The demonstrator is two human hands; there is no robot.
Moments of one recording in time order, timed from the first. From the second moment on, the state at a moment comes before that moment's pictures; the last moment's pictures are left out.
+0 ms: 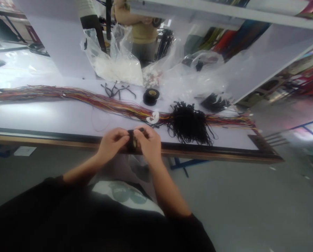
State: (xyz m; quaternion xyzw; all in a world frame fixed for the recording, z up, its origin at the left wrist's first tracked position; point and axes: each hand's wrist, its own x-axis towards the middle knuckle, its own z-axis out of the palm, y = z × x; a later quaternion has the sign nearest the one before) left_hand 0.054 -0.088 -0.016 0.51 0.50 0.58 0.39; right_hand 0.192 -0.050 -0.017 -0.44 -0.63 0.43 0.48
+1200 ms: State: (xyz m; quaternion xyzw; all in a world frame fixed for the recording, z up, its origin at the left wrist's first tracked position) left_hand 0.064 -0.078 -0.027 0.36 0.34 0.55 0.67; right_hand 0.201 -0.060 -0.027 -0.36 -0.66 0.39 0.54
